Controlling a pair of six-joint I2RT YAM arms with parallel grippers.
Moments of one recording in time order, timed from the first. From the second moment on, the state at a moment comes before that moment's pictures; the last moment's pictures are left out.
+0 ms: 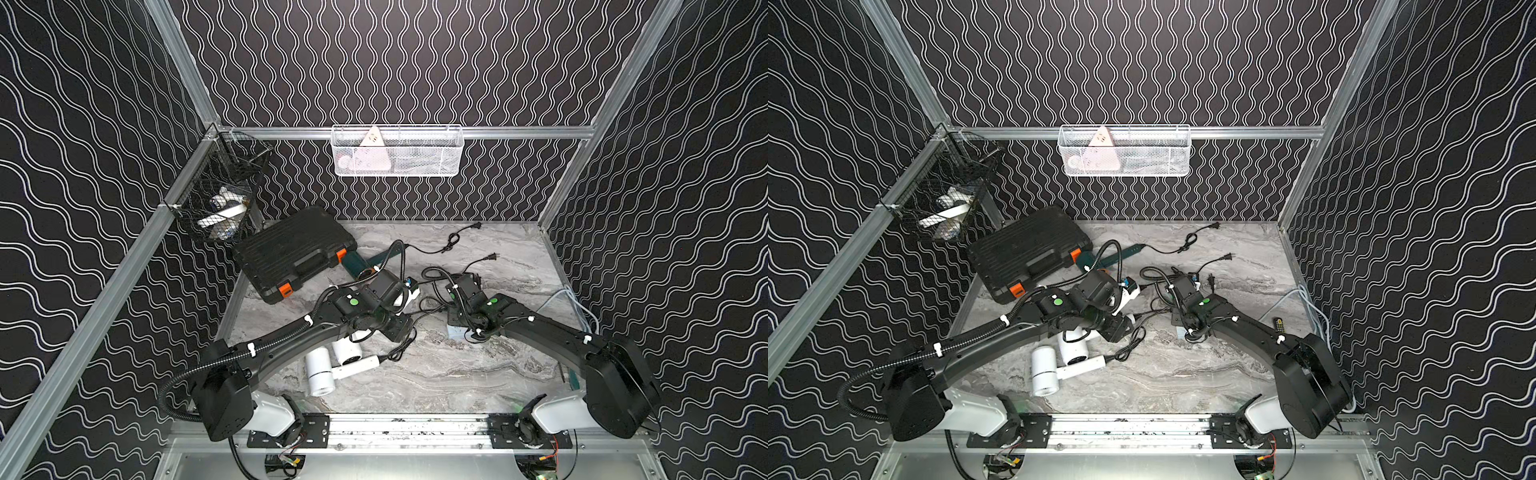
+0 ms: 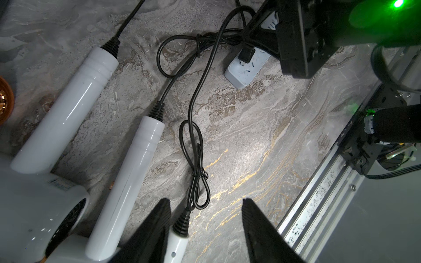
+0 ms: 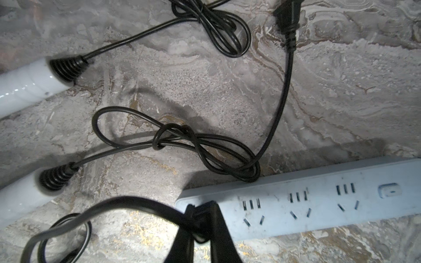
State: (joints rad) left arm -0.77 1.42 1.15 -0.71 0.13 -0.15; right arm 0.62 1.44 0.90 -0.58 0.32 0.63
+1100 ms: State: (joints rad) left arm -0.77 1.40 1.14 -0.73 0.13 -0.14; right arm 0.63 1.38 0.79 -0.47 0.32 0.66
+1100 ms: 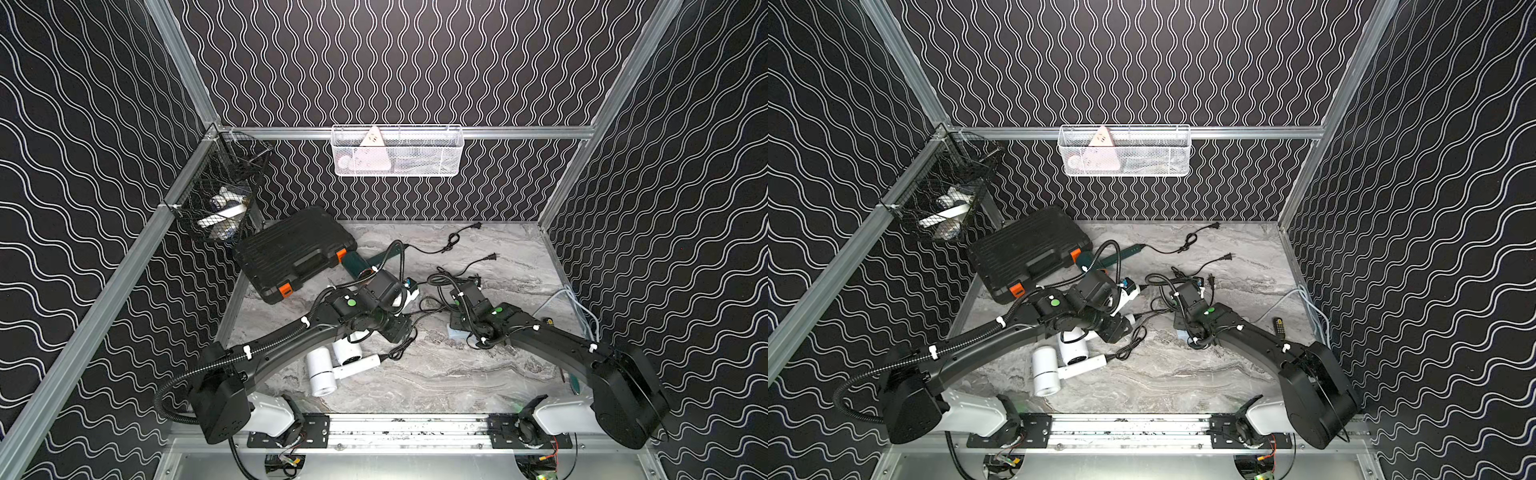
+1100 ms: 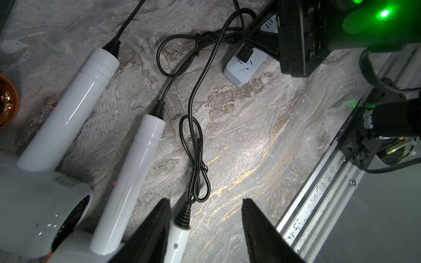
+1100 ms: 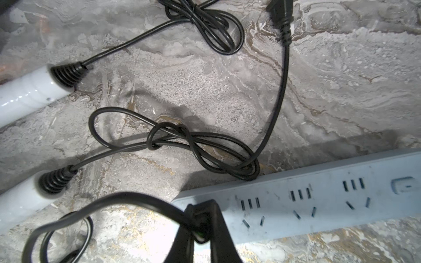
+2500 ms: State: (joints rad) left arm -0.77 1.36 1.13 -0.74 0.13 -0.14; right arm 0.67 1.44 0.76 -0.40 0.36 0.74
